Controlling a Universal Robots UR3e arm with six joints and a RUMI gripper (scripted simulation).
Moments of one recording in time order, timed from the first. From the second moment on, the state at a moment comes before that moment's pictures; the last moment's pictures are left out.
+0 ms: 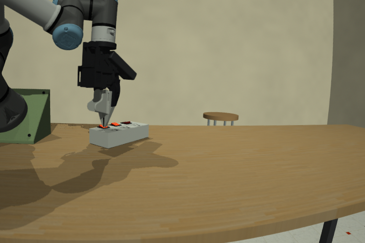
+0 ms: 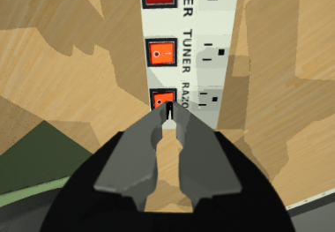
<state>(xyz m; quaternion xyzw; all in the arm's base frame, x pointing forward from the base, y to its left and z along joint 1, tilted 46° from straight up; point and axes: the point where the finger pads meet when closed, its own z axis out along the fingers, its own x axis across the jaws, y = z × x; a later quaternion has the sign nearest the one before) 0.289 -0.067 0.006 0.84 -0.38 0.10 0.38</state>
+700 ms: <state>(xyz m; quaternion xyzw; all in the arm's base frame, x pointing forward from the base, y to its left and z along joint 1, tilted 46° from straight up) 0.289 -0.061 0.011 0.84 -0.38 0.10 0.38</state>
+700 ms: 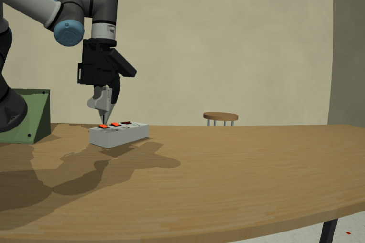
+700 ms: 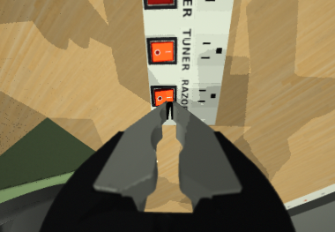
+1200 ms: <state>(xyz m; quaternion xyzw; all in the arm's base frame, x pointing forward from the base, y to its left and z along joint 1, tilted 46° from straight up) 0.293 -0.041 0.031 0.84 -0.38 0.10 0.38</state>
